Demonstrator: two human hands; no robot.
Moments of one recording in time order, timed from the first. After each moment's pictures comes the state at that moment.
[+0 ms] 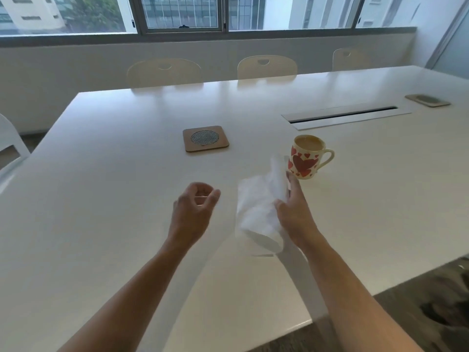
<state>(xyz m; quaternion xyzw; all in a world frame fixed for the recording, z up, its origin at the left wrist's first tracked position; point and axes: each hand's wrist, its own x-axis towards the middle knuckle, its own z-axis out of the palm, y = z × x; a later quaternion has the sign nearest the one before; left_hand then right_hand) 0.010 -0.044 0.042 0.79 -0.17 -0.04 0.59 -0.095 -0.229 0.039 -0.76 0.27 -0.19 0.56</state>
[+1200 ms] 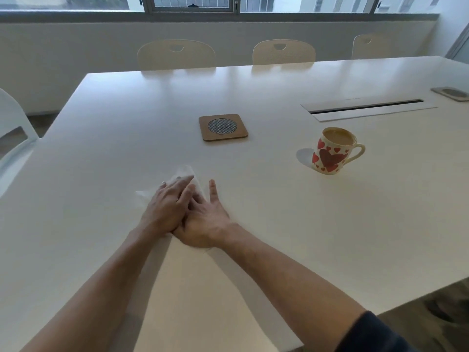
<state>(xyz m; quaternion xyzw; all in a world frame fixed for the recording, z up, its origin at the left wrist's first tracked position) 0.101 0.031 0.001 0.91 -0.29 0.00 0.31 0.029 -0.067 0.005 -1.00 -0.08 0.03 0.05</state>
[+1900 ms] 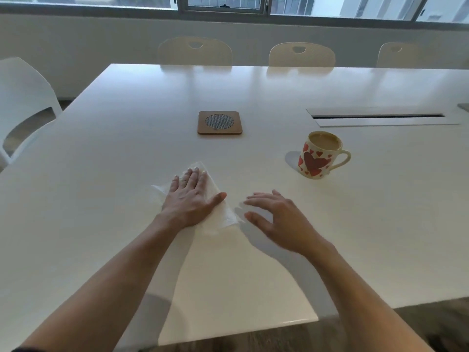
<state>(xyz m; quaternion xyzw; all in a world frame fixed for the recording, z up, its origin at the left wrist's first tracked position) 0.036 -0.058 0.000 0.96 -0.24 -0.08 0.07 -0.112 -0.252 0.034 -0.95 -0.05 -0.08 0.28</state>
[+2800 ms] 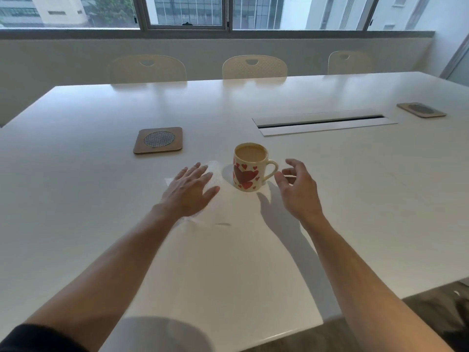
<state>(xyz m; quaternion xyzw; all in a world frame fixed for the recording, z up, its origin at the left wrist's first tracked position) 0.044 -0.223 0.016 0.91 -0.39 0.07 0.08 -0.116 -0.432 0.051 -0.82 0.25 -0.26 0.44</state>
